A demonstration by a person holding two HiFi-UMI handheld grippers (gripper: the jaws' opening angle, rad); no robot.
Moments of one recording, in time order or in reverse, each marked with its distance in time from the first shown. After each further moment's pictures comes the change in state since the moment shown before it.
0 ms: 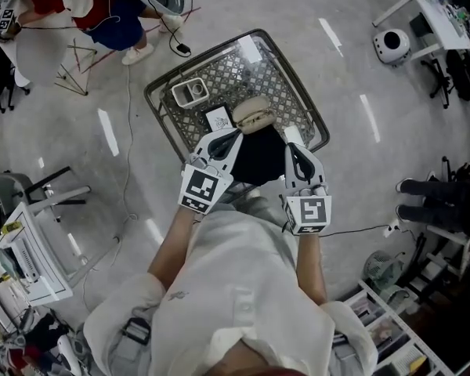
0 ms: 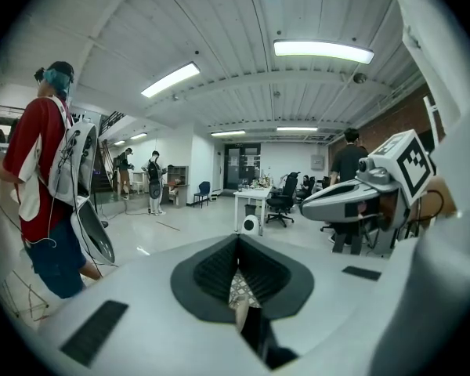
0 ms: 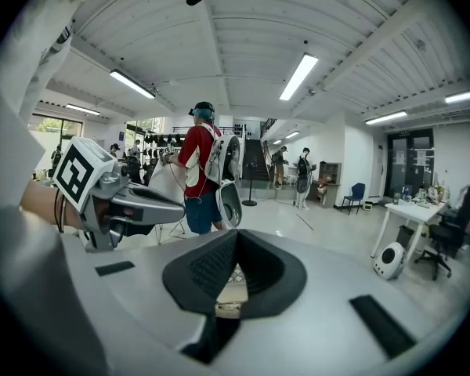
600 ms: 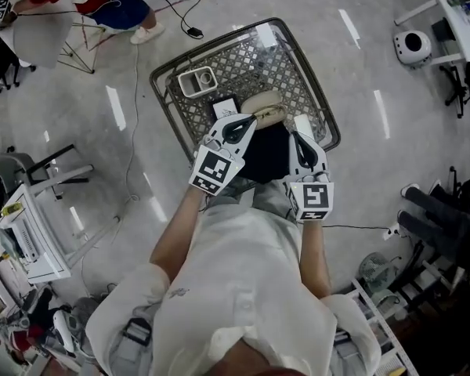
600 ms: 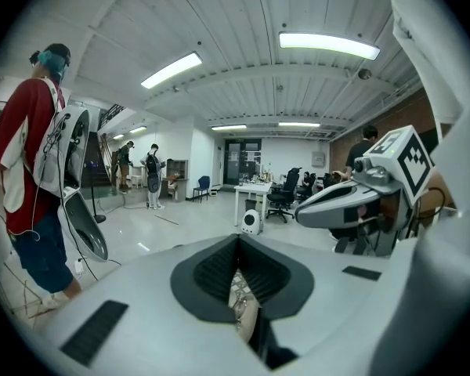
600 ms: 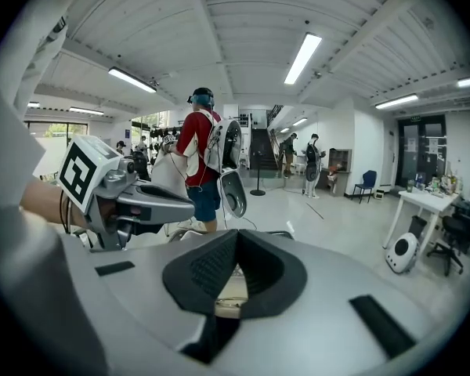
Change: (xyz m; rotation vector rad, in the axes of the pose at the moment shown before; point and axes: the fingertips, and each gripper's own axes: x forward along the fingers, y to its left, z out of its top) left arm 0.057 0.017 -0.028 -0.014 0.031 -0.009; right arm 0.054 -0.018 -0.038 0.020 0.078 0.075
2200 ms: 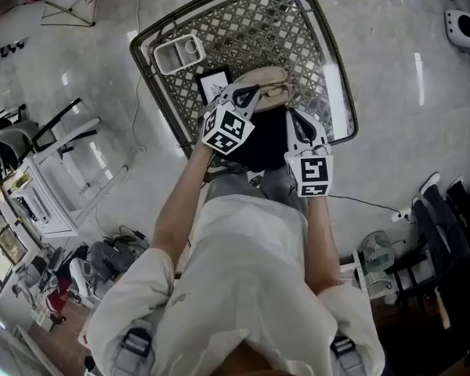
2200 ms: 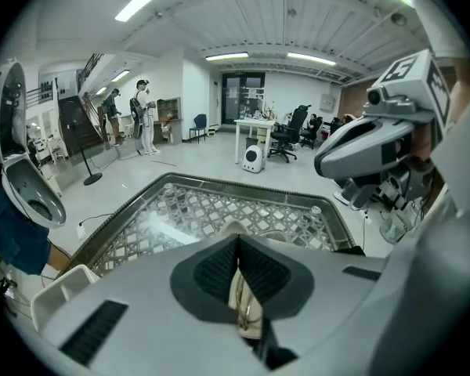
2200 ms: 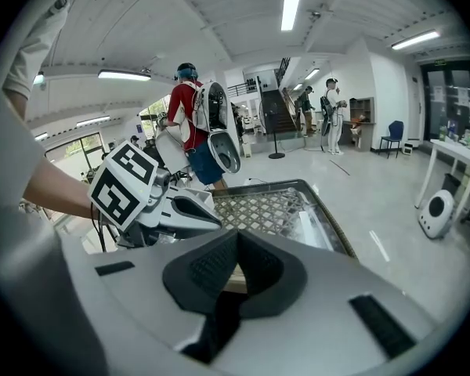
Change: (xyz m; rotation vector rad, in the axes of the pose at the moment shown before) left arm 0.150 0.025 -0.188 0.017 0.491 -0.006; right arm 0.102 -0.062 -0.141 0.114 0.251 0.214
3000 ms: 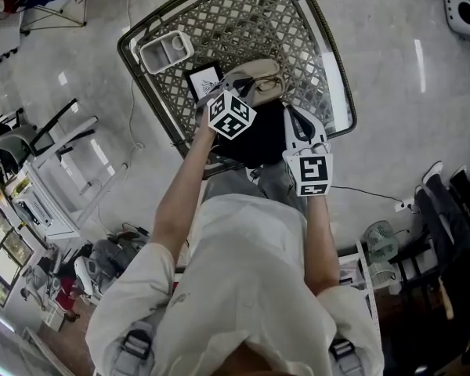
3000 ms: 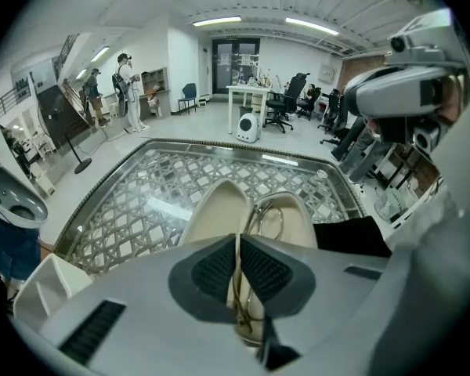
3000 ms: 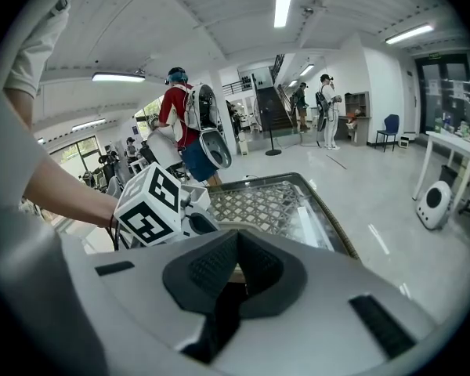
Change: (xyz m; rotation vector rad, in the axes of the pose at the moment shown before) left arm 0.052 -0.007 -0.051 0.046 0.226 -0.038; right arm -0.004 -0.010 -0.015 0.040 0.012 -0.008
